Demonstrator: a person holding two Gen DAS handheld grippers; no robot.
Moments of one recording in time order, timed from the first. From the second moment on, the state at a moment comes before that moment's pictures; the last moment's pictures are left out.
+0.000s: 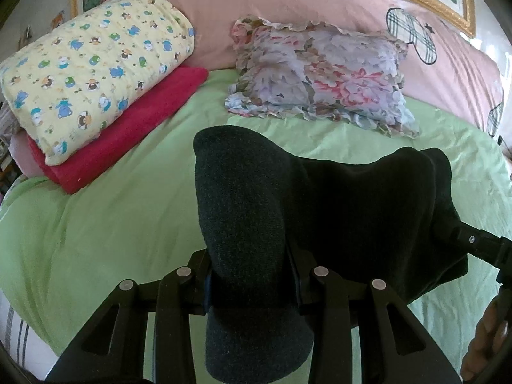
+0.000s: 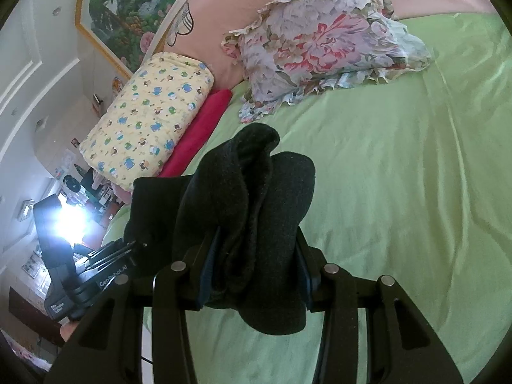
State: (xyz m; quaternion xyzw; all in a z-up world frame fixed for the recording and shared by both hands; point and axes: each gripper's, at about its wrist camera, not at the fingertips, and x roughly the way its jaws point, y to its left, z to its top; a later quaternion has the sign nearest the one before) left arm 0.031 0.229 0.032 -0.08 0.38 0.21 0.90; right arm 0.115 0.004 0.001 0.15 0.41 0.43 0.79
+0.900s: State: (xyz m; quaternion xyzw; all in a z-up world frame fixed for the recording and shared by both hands) left arm 0.107 0.274 -0.006 -0.12 0.40 0.16 0.90; right arm 0.198 0.025 -0.031 0.14 0.44 0.38 0.80
